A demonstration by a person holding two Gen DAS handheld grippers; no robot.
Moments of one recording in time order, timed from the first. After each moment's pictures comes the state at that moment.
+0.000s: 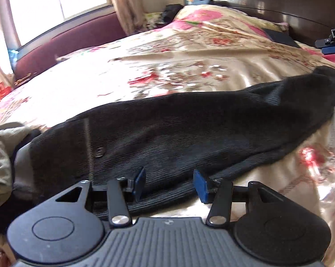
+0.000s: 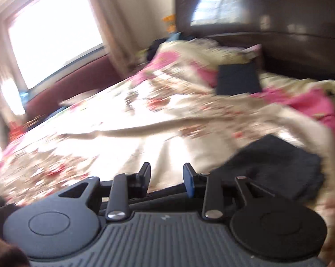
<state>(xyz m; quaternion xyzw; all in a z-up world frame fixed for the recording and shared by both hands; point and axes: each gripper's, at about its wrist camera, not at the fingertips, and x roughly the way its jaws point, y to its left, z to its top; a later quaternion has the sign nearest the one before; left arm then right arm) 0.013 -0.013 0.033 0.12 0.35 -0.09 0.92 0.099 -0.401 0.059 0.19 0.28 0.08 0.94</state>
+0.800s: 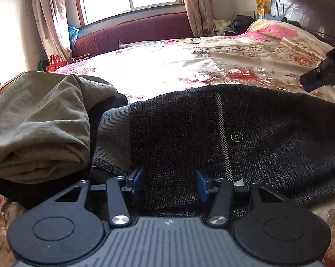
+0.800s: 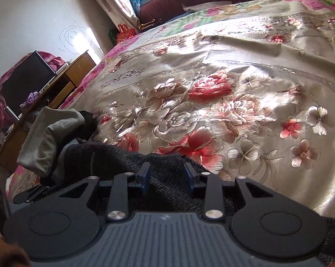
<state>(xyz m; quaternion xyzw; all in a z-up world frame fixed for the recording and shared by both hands) 0.048 0.104 -0.010 0.06 0.33 0.04 0.94 0.237 -0.174 0.009 0.11 0.44 0.37 0.81</state>
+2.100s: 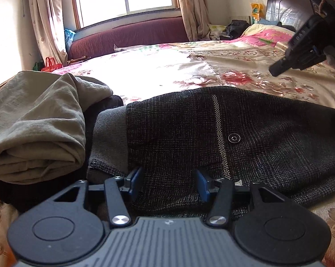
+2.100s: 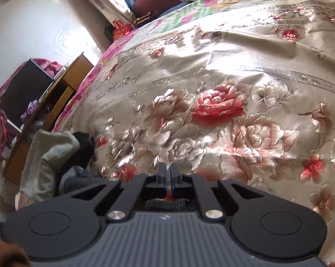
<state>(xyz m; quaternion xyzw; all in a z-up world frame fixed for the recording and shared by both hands) 0.044 0.112 -0.014 0.05 0.31 0.02 0.95 0.289 -0.150 0.021 0.10 0.47 0.36 0.80</state>
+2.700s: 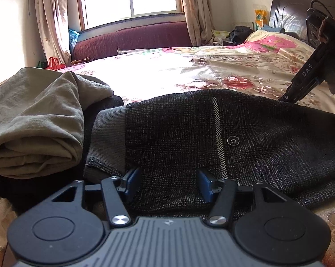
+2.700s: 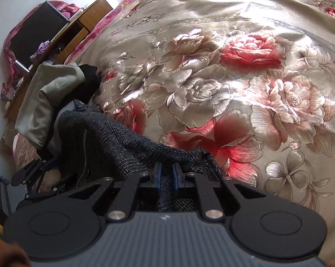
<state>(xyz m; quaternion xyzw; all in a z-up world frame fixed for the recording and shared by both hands) 0.042 0.110 -0.019 0.04 0.30 0.02 0.95 0.278 -0.112 -0.008 -0.01 0.51 0.43 0.75</state>
